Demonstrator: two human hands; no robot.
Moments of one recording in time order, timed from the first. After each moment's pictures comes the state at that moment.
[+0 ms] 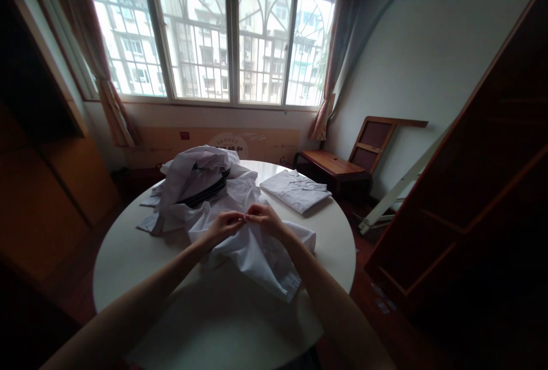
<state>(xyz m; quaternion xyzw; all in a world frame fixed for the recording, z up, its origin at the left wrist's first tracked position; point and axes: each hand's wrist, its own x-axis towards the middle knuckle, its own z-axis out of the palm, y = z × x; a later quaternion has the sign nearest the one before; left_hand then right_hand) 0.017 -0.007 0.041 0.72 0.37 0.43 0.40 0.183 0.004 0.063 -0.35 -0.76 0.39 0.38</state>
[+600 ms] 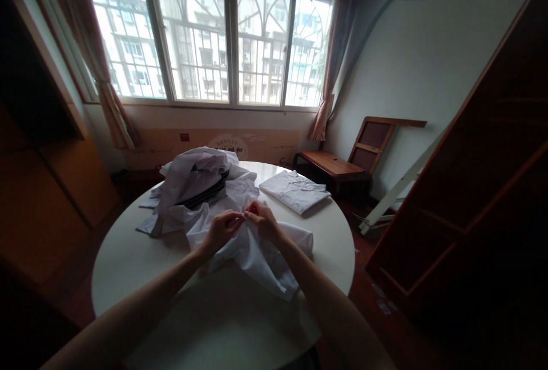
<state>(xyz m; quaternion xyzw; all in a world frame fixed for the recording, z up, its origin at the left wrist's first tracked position) 0.025 -0.014 0.038 0.74 0.37 0.53 0.19 0.173 0.001 0.058 -0.36 -0.69 0.40 0.49</state>
